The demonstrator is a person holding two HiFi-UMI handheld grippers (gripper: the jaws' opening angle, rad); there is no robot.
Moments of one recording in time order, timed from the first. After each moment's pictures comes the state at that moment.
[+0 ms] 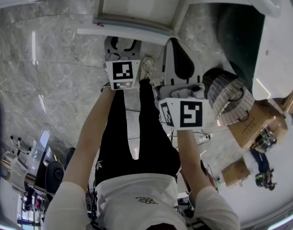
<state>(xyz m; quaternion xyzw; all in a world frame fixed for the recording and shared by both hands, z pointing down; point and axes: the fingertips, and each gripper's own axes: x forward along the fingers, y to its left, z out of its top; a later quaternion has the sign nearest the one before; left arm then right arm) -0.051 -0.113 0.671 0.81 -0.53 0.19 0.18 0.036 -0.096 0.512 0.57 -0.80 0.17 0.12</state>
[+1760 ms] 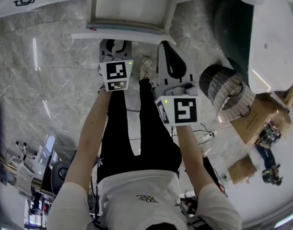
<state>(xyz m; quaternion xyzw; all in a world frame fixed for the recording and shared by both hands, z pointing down) -0.052 -0.110 0.662 0.81 -0.51 0.22 0.19 0.045 -0.082 0.515 0.56 -0.79 0.19 0.13</state>
